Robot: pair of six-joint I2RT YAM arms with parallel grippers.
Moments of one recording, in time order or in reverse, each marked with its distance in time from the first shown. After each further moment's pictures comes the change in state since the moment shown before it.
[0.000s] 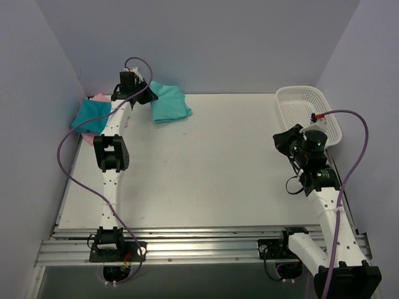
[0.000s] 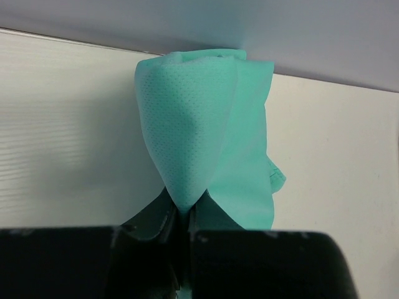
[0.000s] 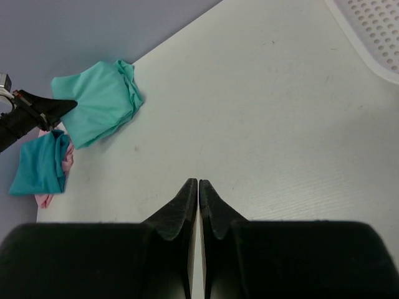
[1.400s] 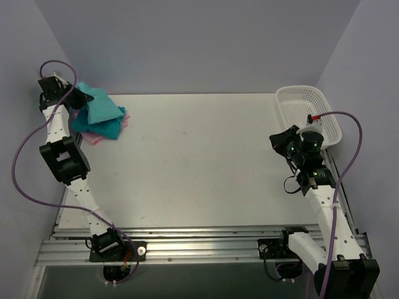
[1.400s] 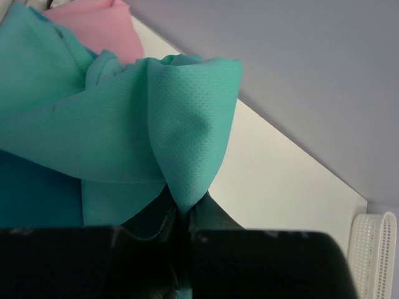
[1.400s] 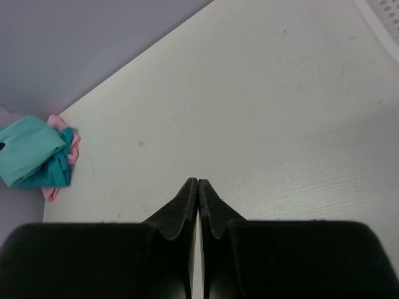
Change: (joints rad) left arm 0.475 -0.310 -0.321 0.006 0.143 -0.074; right arm 0.000 0.023 -0.068 0.089 -0.045 0.021
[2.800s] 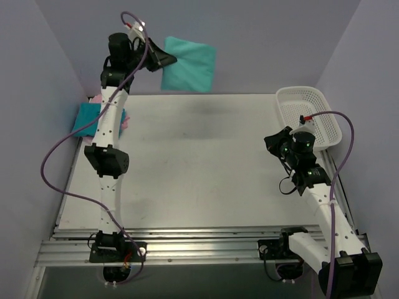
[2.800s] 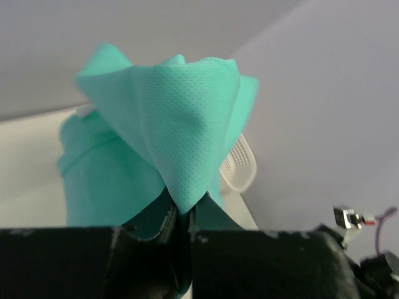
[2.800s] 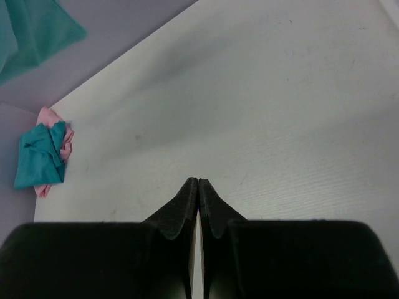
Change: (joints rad) left arm -0.549 -0.022 0.544 -0.075 0.151 -0.184; right arm 0.087 0.032 -0.013 0.027 0.063 0.003
